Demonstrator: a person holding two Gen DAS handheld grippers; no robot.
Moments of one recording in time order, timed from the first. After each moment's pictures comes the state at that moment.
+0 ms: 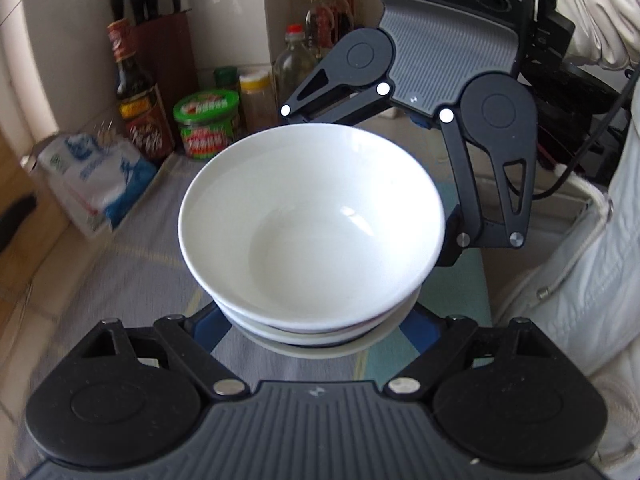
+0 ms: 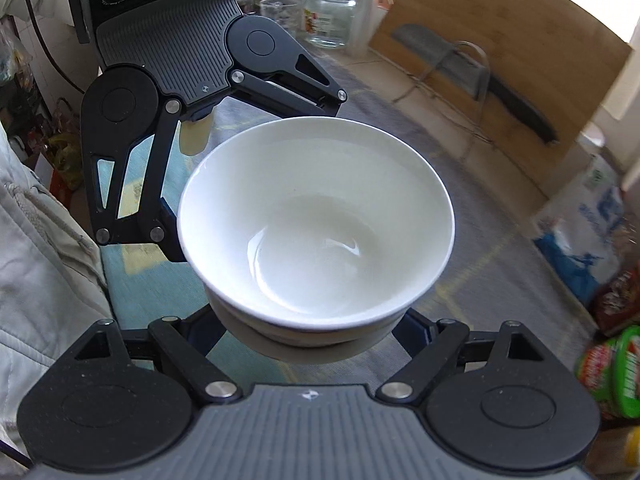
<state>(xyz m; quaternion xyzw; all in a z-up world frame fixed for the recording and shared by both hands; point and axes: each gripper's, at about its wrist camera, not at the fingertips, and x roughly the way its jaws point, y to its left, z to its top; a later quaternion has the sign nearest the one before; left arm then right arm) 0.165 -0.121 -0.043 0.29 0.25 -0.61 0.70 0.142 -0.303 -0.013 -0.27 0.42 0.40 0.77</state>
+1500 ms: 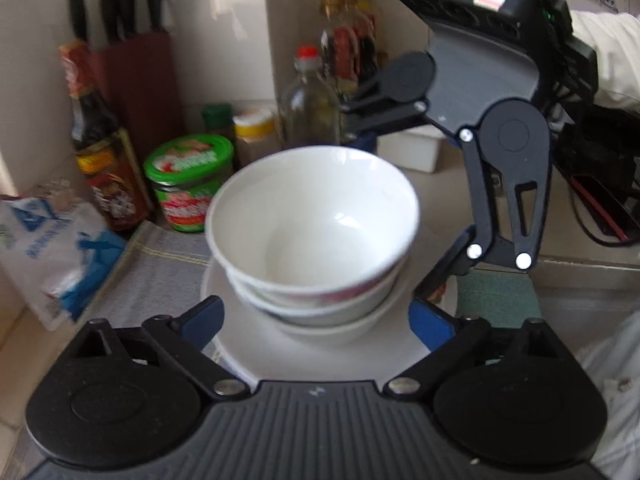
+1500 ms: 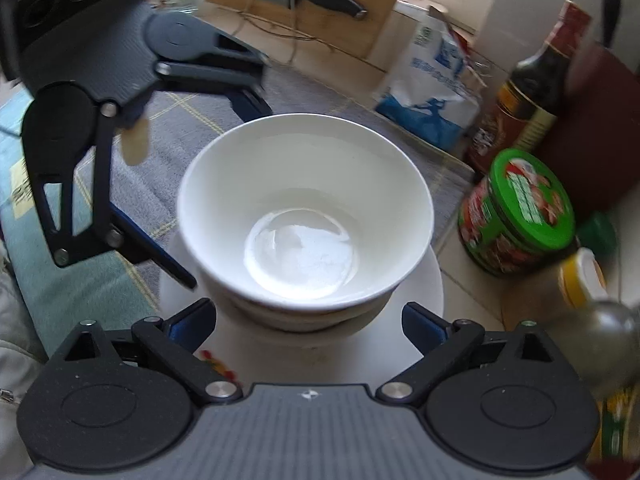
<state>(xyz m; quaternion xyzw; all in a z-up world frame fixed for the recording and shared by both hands) 0.207 -0.222 -0.048 0.25 0.22 -0.61 0.72 0.160 -0.415 -0.031 -0.22 0.47 0.23 0.82</state>
